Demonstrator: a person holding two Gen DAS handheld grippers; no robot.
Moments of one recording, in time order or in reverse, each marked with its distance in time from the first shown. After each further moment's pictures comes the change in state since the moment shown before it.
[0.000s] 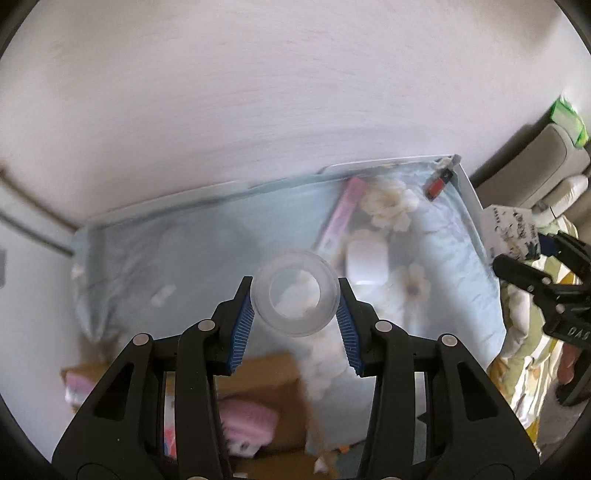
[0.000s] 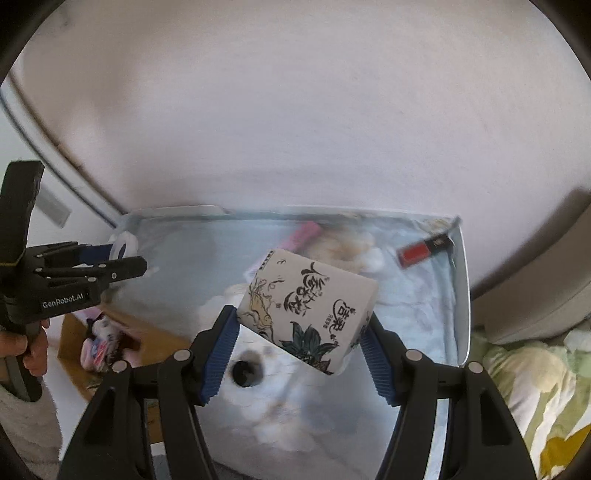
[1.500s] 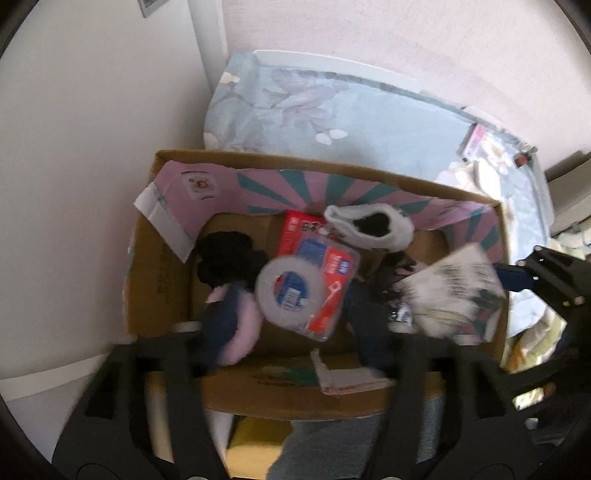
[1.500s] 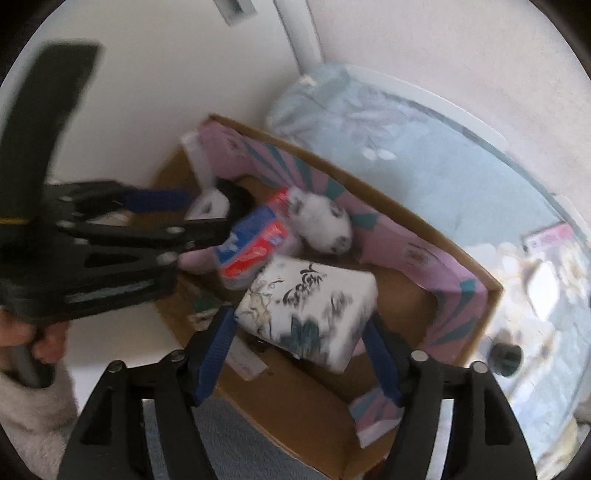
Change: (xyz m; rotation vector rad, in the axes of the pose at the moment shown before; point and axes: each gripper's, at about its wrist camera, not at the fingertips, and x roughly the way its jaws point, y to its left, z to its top) left arm -0.014 0.176 -0.180 -0.306 0.106 0.069; right arm 0.106 0.276 -0.086 -0.441 0.328 0.204
